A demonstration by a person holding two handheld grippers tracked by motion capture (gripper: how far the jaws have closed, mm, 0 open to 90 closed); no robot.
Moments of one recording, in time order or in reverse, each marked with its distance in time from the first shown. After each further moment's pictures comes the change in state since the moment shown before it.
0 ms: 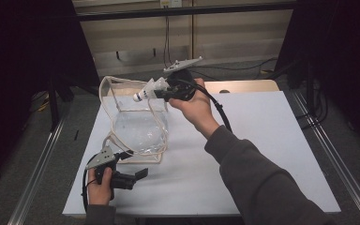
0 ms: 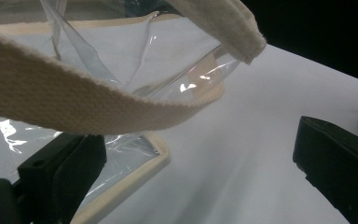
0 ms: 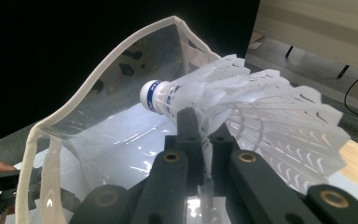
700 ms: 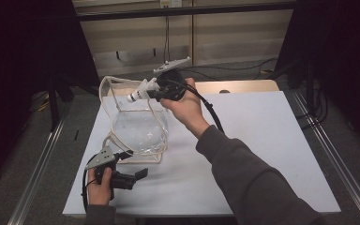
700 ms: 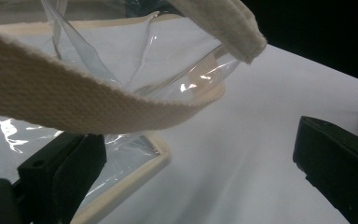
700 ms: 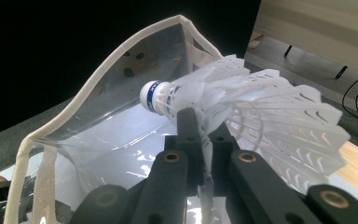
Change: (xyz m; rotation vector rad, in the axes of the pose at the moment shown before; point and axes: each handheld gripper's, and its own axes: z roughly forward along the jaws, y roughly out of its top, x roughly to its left) left arm 0.000 0.000 0.000 -0.002 -0.002 -0.001; right arm 0.011 0.007 0.020 0.021 -0.015 -0.024
